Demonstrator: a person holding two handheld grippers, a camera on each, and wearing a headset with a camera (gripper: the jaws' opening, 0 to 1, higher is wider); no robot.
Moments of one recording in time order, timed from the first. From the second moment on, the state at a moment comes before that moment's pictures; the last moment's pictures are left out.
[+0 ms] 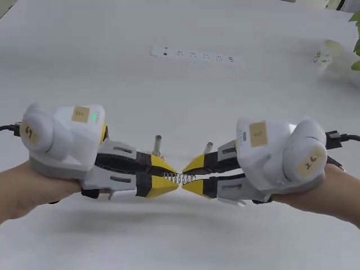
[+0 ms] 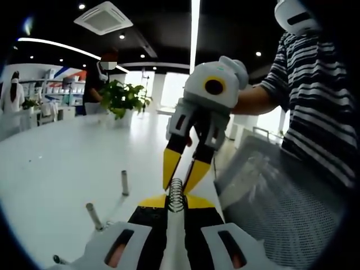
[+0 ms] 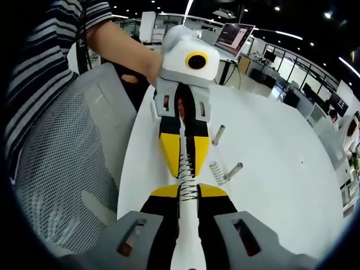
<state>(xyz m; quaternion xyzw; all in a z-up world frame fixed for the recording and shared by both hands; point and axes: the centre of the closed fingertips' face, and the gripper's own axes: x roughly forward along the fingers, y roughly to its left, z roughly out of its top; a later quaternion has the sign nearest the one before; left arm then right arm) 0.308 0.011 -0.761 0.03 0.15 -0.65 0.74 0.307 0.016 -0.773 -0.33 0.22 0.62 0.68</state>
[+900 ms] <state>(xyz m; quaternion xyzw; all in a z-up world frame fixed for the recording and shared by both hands) 0.304 0.013 -0.764 0.02 0.16 -0.66 0.74 0.301 0.008 -0.774 -0.32 0.22 0.62 0.68</state>
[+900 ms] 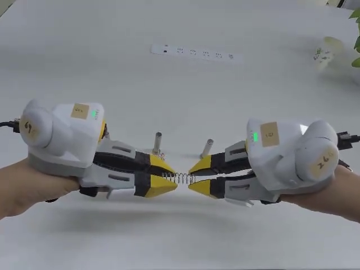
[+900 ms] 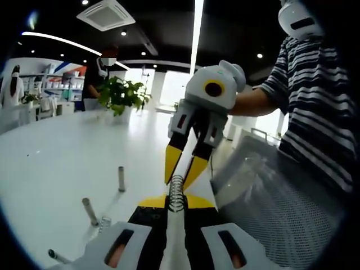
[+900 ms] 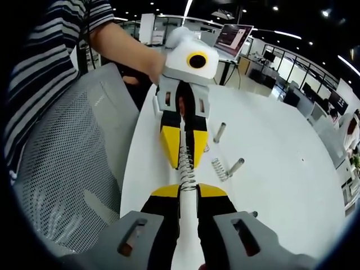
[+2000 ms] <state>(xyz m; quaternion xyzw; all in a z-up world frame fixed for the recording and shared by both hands) 0.297 0.014 -0.772 0.04 0.17 -0.66 0.73 0.294 0.037 -0.736 -0.27 0.17 0.65 0.69</state>
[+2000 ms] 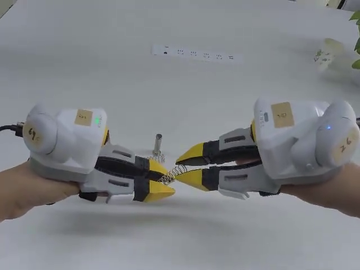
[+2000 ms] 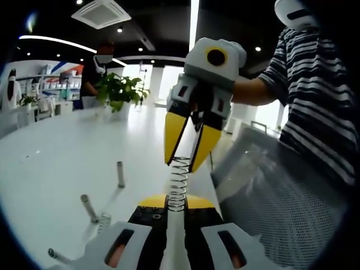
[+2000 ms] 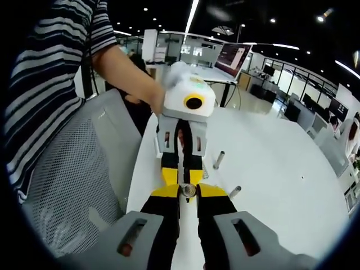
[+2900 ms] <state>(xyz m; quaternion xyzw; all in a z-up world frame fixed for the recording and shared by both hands) 0.299 0.013 -0.767 0.05 0.16 -0.66 0.74 0.294 0.056 -0.728 -0.34 0.10 0.66 0.67</state>
